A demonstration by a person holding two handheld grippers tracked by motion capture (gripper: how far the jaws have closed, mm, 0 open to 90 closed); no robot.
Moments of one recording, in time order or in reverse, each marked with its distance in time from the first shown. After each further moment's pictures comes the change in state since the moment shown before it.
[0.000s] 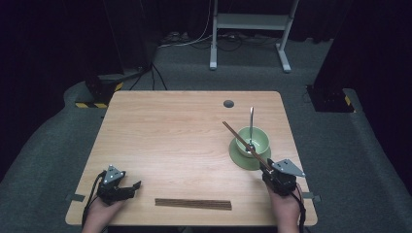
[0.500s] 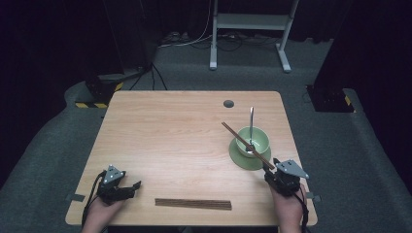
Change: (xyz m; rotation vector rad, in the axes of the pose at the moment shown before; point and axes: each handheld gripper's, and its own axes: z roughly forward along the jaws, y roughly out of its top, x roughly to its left) left arm 0.001 0.000 0.000 0.003 -0.004 0.005; right arm -0.007 -0.003 -0.004 -0.011 -0.054 0.005
